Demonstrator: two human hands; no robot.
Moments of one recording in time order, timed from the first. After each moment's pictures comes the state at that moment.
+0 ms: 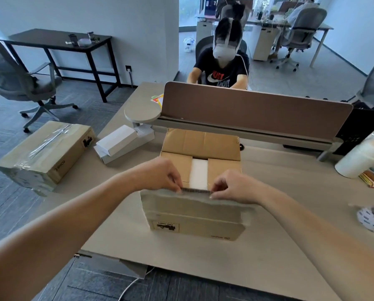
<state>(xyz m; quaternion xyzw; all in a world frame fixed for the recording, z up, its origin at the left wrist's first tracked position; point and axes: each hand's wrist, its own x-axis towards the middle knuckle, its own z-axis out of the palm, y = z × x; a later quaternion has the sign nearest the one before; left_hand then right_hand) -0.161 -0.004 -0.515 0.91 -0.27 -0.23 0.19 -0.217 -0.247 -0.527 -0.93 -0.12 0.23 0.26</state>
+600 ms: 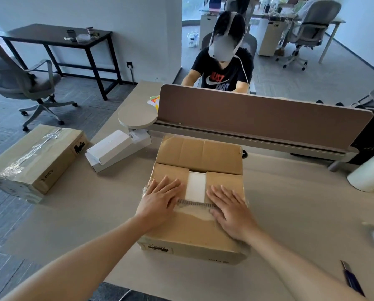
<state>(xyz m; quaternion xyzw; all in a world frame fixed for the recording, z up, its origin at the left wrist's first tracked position) -0.124 -0.019 -0.669 0.95 -0.25 -0.04 0.17 -0.184 -0.288 -0.664 -0.98 -0.13 0.09 0.14</state>
